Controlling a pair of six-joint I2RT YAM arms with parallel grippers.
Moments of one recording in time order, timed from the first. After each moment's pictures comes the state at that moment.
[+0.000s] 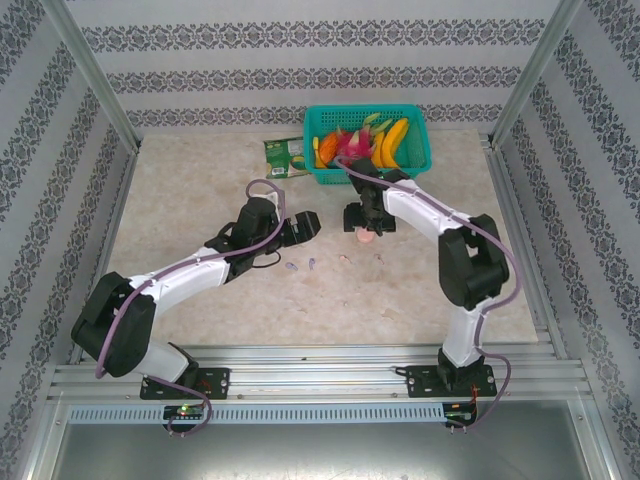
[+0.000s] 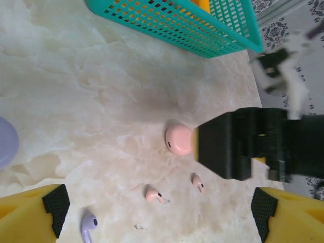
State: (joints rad) left arm -0.55 1.46 0.85 0.08 0.13 -0.79; right arm 0.45 1.88 1.47 -0.89 0.06 0.52
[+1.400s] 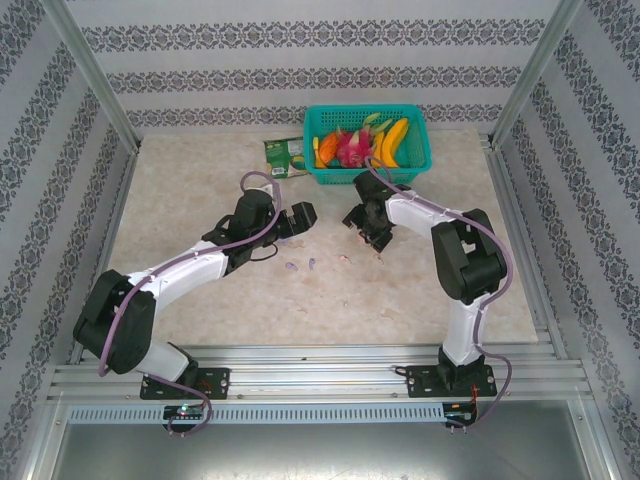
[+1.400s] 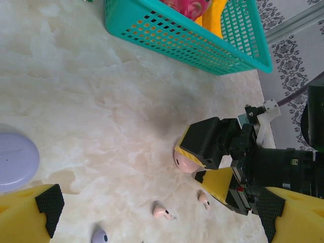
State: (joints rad) left arm -0.51 1.47 0.89 0.03 0.11 -0.79; right arm 0.40 1.95 1.34 -0.66 -0.07 1.12
